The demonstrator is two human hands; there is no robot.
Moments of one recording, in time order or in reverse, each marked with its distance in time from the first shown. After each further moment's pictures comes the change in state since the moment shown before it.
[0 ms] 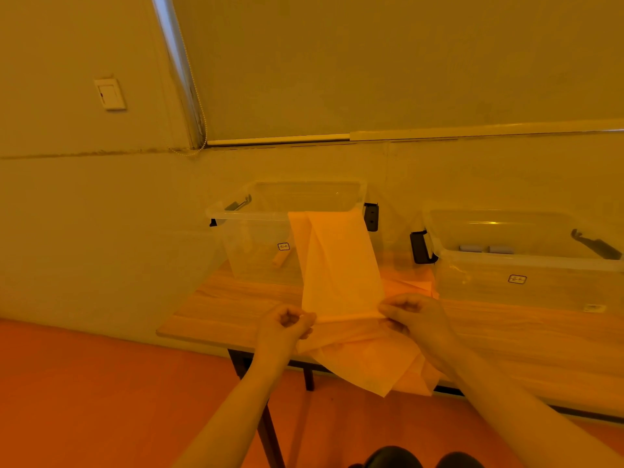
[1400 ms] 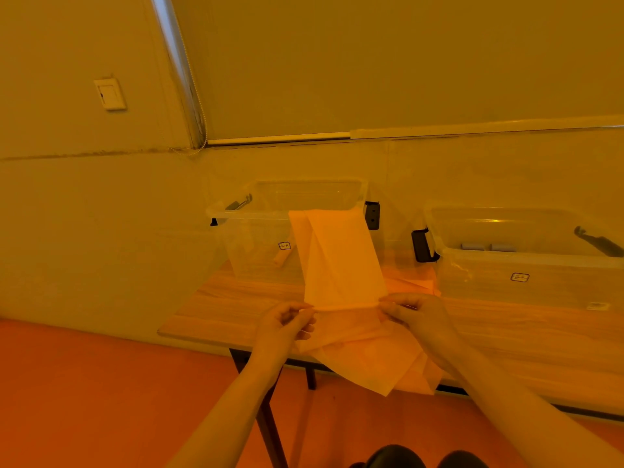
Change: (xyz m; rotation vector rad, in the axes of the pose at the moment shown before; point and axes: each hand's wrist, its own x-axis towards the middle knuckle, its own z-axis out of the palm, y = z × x) left_hand 0.002 0.002 -0.005 -0.104 -0.091 -0.042; right_hand 0.000 0.001 -0.003 -0.112 -0.067 -0.097
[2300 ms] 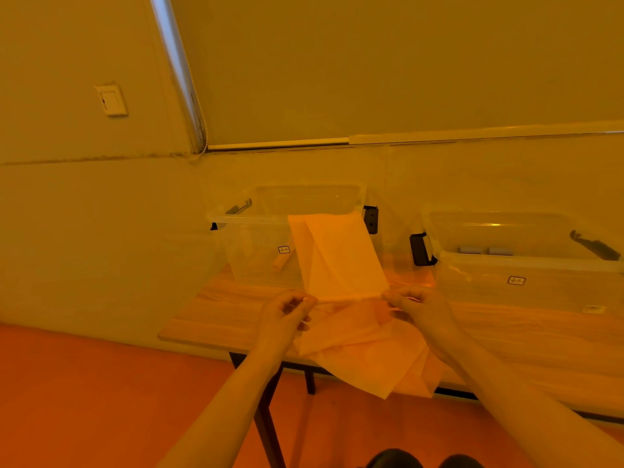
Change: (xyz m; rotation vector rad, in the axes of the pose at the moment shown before) left_hand 0.010 0.019 0.006 0.082 0.035 0.093; right_hand 0.006 -0.015 -0.004 0.022 0.049 -0.014
